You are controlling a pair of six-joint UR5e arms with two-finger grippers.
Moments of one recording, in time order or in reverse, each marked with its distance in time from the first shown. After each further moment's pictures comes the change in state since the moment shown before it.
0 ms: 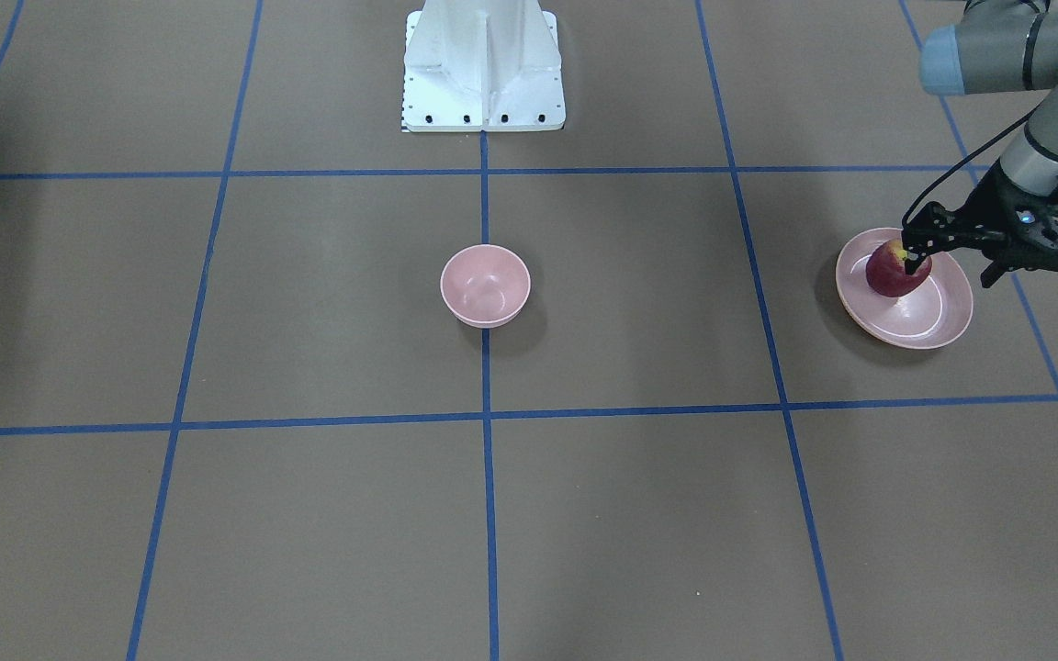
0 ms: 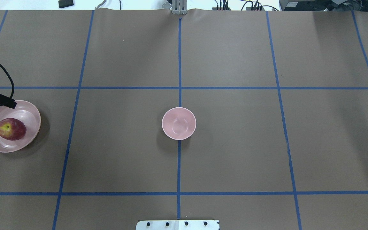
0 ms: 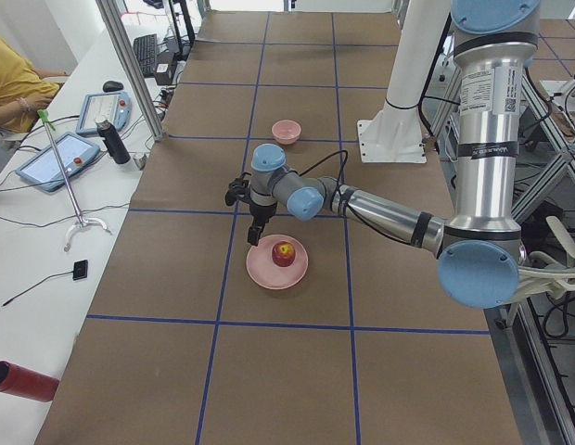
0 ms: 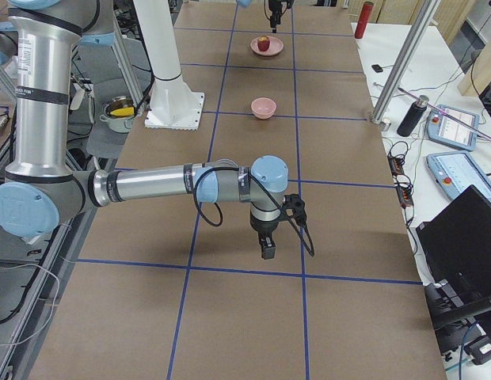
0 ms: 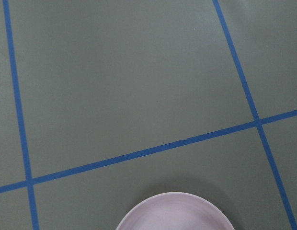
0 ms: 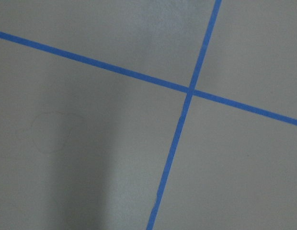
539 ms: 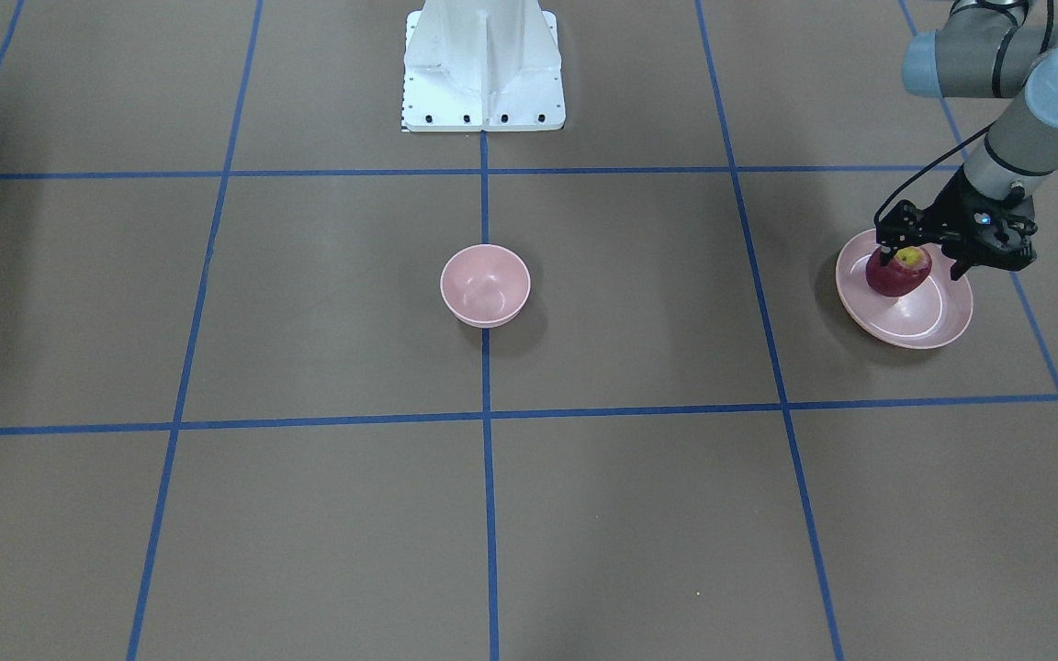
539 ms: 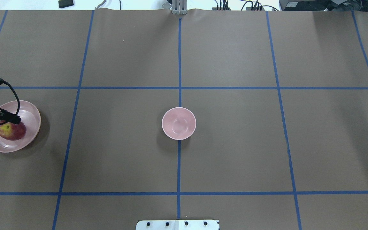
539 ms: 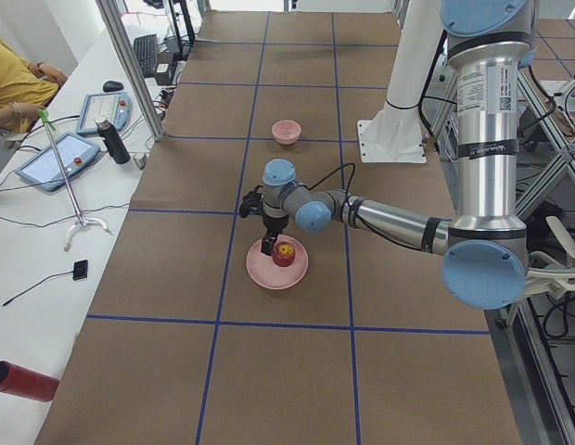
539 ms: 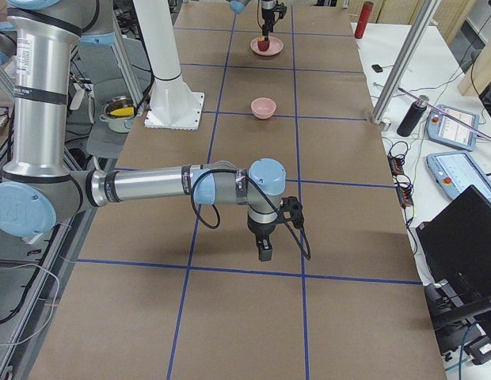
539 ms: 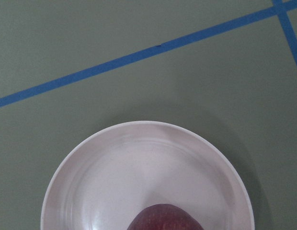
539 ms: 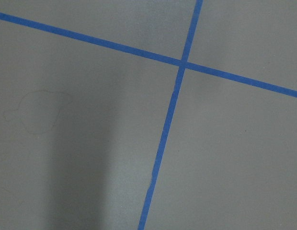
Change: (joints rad) left arm 0.072 0.054 0.035 -0.102 0.008 -0.039; right arm 0.001 -0.004 -0.001 0.000 0.000 0.005
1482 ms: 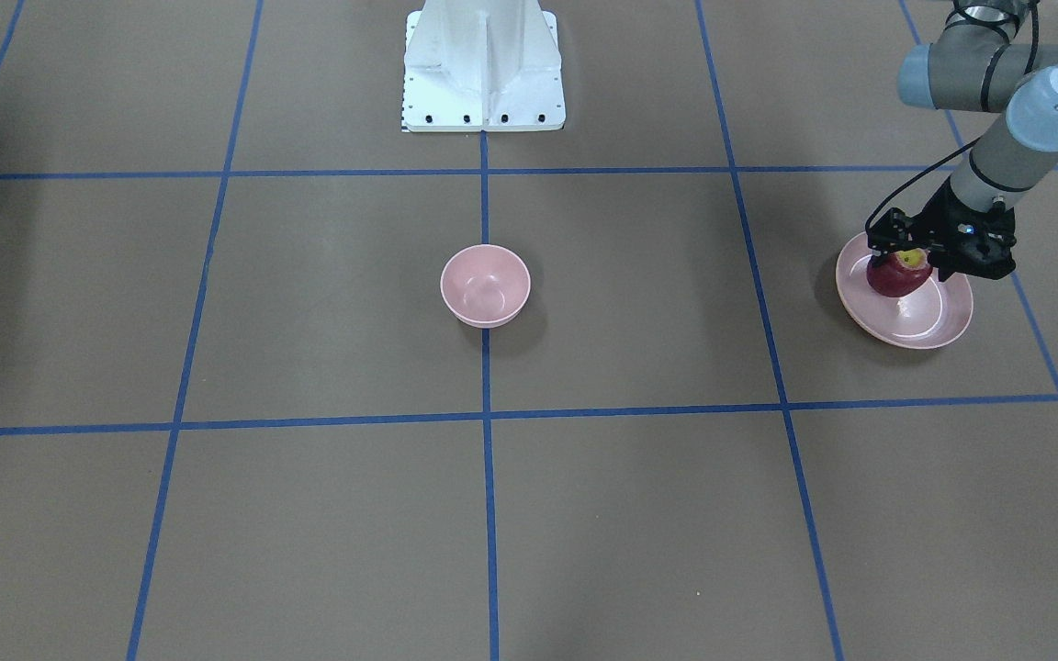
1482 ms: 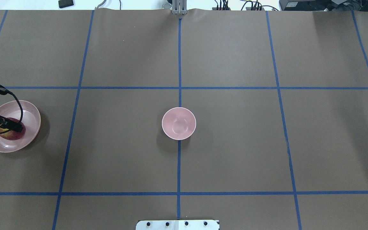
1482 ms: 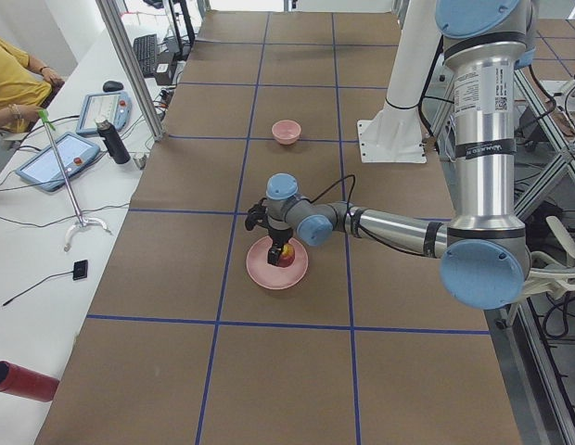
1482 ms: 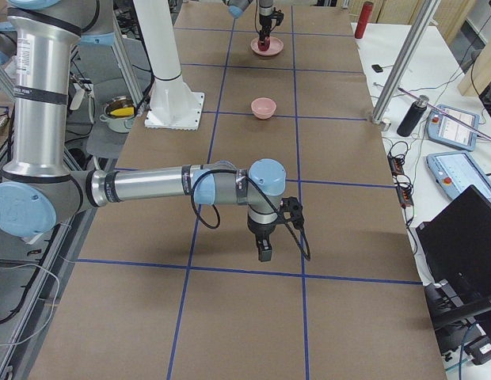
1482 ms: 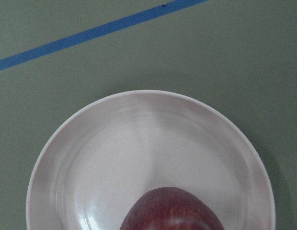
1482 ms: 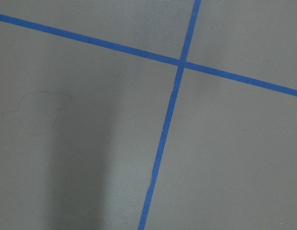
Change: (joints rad) left arm 0.039 0.002 0.099 -0.081 -0.008 -0.015; right arm 0.000 0.000 -0.001 0.000 0.000 0.005
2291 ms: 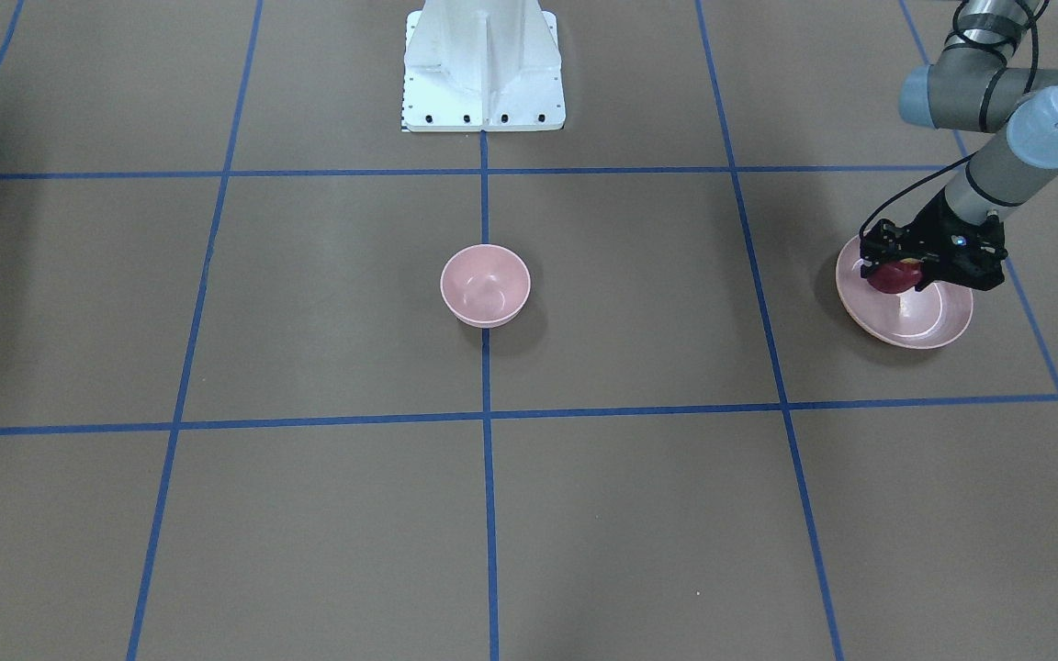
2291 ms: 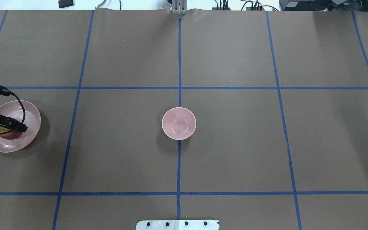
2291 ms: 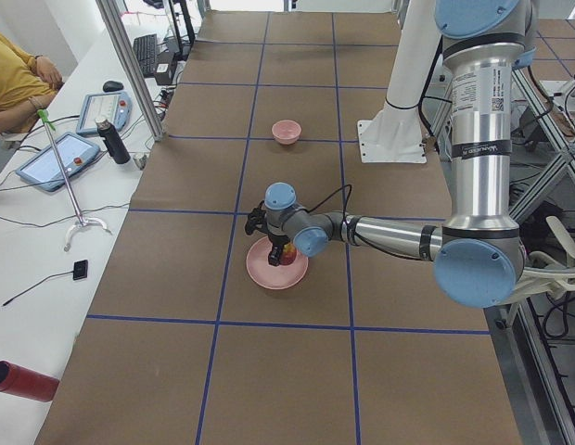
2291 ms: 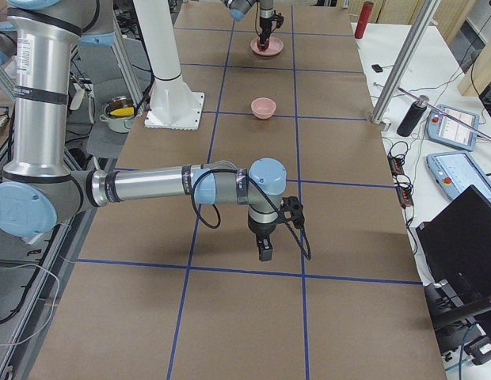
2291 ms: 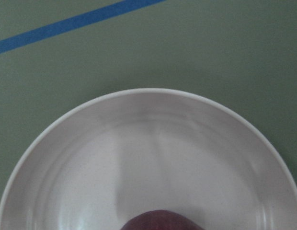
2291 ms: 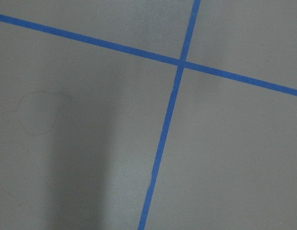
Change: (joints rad) left arm 0.000 -0.016 0.041 -0.102 -0.066 -0.050; right arm 0.000 0.003 0.001 0.000 0.000 0.002
